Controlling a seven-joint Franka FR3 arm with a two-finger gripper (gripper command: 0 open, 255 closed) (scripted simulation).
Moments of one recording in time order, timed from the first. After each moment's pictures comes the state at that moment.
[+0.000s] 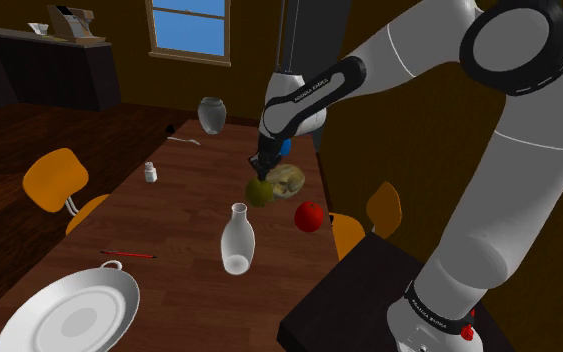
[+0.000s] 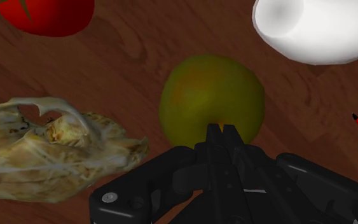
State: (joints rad) arm -0.08 0.10 0.14 -2.22 0.02 2.46 0.14
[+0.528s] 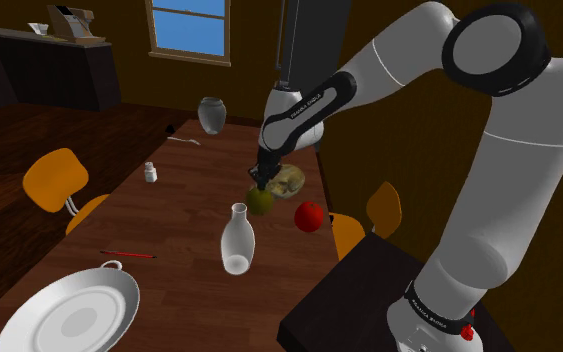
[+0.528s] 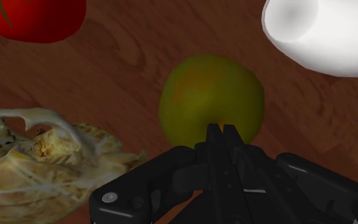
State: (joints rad) arm -0.08 0.17 0.14 -2.25 0.01 2.56 0.15
